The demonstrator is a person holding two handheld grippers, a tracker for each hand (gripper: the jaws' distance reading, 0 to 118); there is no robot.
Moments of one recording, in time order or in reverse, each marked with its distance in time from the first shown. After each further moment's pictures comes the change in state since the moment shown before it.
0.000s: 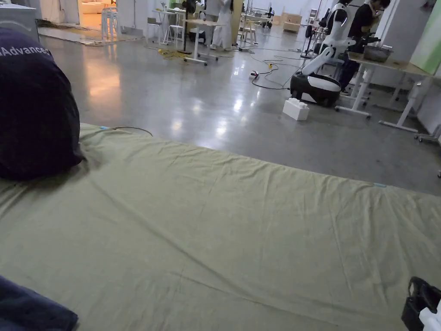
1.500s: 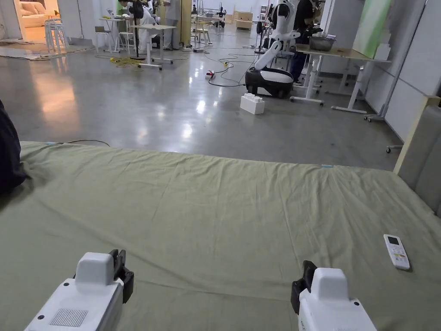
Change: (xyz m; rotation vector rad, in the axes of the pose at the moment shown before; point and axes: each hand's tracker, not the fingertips) left arm 0.359 -0.157 -0.145 0.942 0.274 -0.588; right arm -0.041 -0.043 -0.002 0.015 0.045 -0.047
